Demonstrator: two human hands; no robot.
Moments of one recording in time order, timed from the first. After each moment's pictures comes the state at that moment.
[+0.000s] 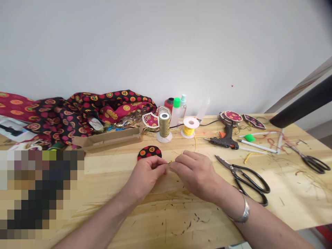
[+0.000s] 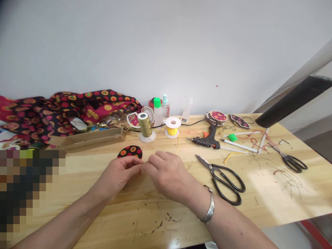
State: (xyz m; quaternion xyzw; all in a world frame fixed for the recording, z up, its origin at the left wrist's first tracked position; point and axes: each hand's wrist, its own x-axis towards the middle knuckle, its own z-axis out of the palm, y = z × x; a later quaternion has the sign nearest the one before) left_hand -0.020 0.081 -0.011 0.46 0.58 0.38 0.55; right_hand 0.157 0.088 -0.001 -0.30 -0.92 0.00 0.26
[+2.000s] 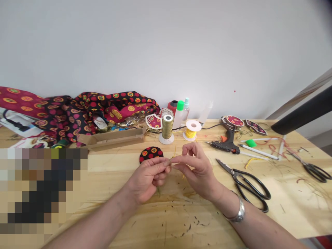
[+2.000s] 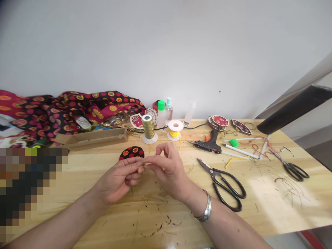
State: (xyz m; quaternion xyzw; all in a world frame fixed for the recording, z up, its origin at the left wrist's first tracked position) left_hand -0.023 0.081 -0.014 0.21 0.40 0.44 0.78; right_hand 0.146 0.096 -0.016 -0.32 -0.78 0.20 0.49
